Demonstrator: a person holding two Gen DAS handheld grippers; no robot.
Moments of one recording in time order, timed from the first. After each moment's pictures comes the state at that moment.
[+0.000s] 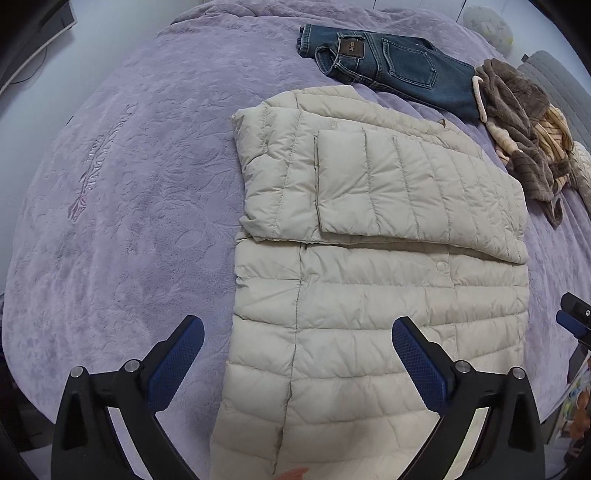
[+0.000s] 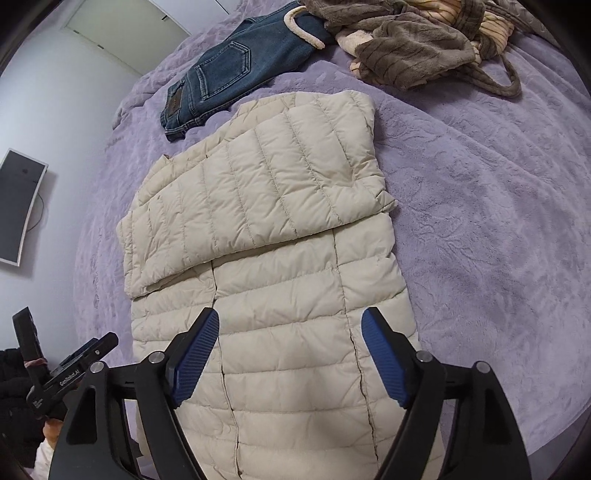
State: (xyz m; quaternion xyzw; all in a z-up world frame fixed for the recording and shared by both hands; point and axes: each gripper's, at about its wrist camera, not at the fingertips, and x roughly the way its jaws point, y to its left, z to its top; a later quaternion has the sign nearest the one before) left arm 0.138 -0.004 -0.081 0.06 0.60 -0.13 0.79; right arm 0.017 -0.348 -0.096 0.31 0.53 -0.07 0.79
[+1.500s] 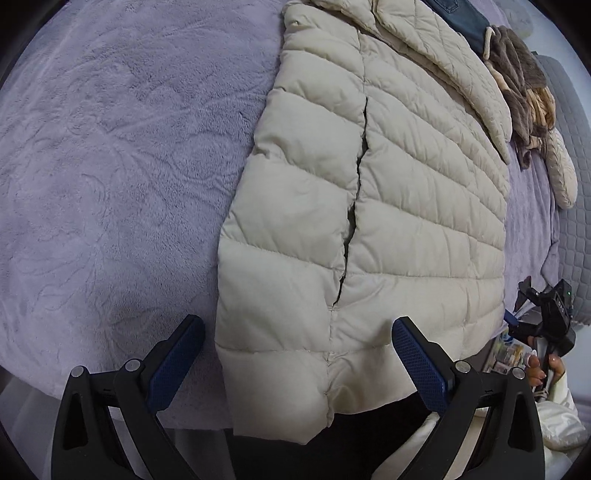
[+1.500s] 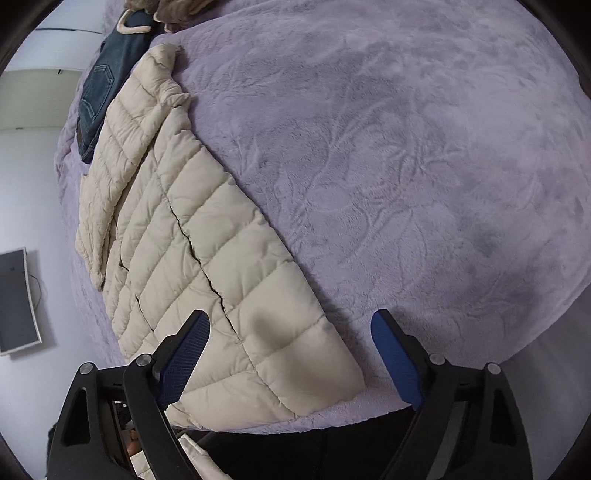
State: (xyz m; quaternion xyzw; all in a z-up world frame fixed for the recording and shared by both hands) left arm 0.051 0.097 -0.177 -0.06 0.75 -0.21 0.62; right arm -0.147 -0.400 -0.185 0.50 0.56 -0.14 0.65
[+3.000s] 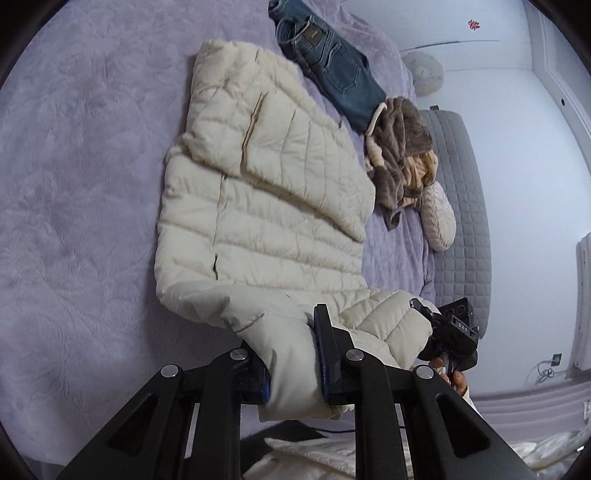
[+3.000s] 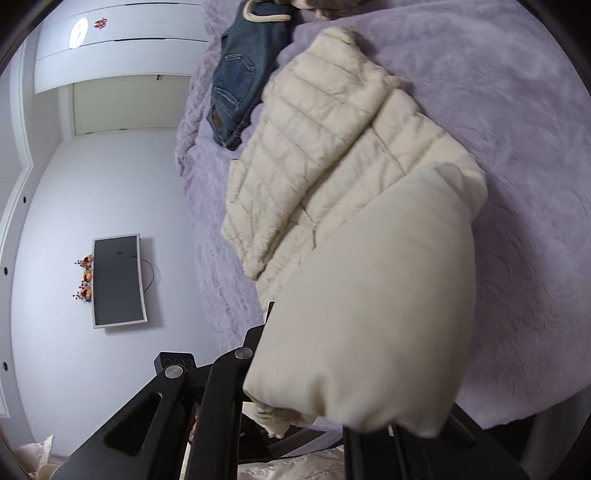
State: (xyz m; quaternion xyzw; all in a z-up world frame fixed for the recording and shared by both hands) left arm 0.148 0.105 -0.079 -0.26 0.64 -0.36 0.62; right arm -0.050 -0.327 -0.105 0.58 0.42 0.04 0.69
